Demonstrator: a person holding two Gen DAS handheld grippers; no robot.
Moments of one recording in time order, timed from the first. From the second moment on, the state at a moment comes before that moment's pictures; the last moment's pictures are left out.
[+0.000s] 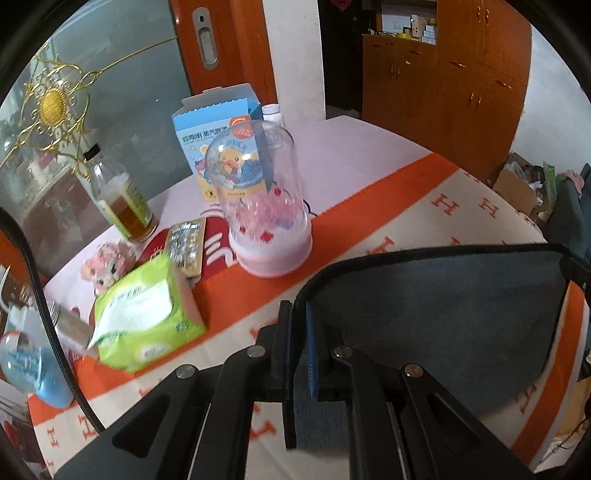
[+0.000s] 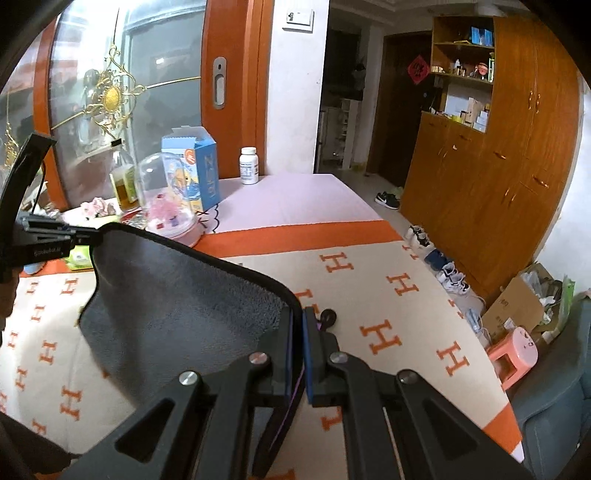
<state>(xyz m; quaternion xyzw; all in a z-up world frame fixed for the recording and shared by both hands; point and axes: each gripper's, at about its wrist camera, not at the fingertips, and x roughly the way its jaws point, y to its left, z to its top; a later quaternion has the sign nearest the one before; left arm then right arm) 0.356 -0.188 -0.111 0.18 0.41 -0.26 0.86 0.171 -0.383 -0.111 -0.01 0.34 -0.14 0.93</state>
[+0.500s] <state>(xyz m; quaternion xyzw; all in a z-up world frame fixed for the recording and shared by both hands) 0.397 -0.217 -0.167 0.18 0.46 -0.26 0.83 0.218 -0.406 -0.148 0.00 0.35 -0.19 0.92</state>
